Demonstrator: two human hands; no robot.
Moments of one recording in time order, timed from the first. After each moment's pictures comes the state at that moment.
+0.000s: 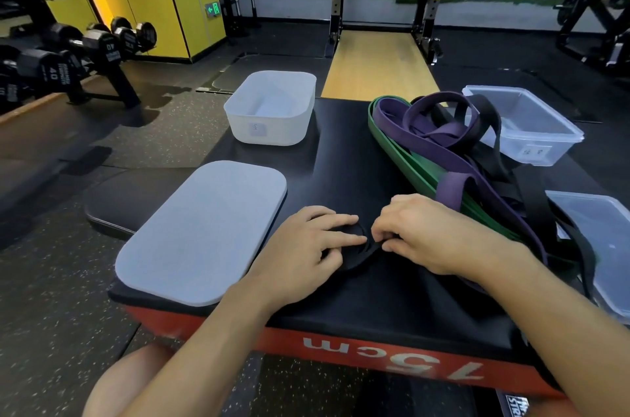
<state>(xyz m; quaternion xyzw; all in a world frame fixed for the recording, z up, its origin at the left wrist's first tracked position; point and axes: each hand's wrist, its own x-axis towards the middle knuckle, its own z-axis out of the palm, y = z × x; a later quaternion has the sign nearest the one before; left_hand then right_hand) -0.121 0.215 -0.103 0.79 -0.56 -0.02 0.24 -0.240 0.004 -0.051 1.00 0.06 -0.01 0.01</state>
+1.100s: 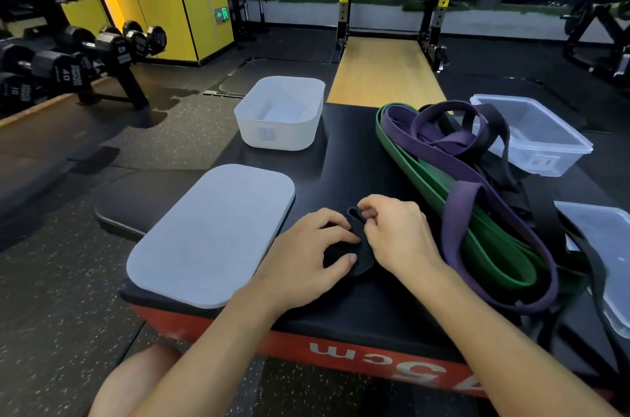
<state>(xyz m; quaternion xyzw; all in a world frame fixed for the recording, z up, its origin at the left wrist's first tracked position) -0.121 0.221 -0.103 0.79 -0.53 -0.01 0.30 -0.208 0.058 -0.073 0.93 -0.26 0.17 -0.21</state>
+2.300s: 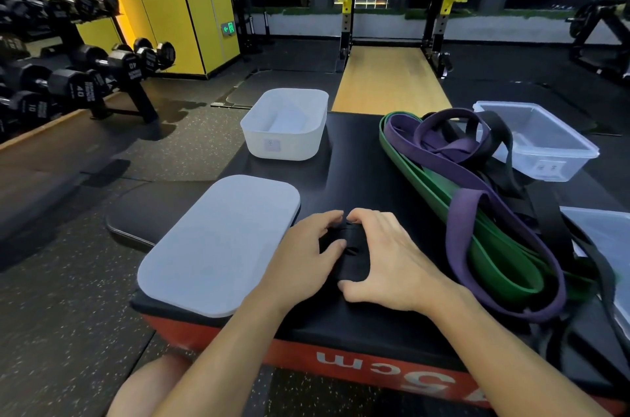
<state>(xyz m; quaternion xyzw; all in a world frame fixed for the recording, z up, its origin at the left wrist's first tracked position) -0.114 0.213 -0.106 0.81 -0.37 -0.10 0.45 -0.229 0.064 -0.080 0.97 -0.06 0.09 -0.24</state>
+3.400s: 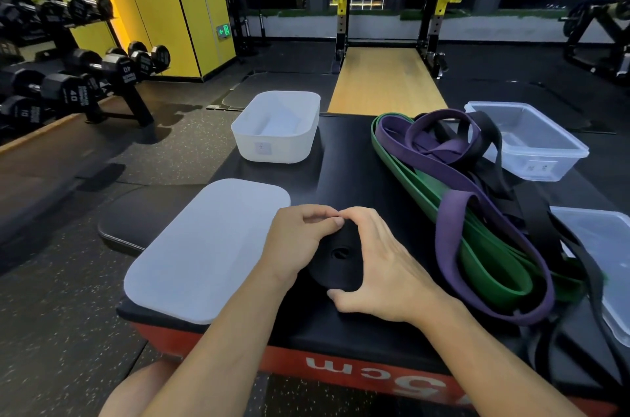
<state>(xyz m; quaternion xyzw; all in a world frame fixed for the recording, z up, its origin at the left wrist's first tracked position) -0.115 0.190 -0.071 0.73 -0.21 -0.20 0.62 -0.238 0.065 -0.082 0.95 -0.04 0.15 -0.28</state>
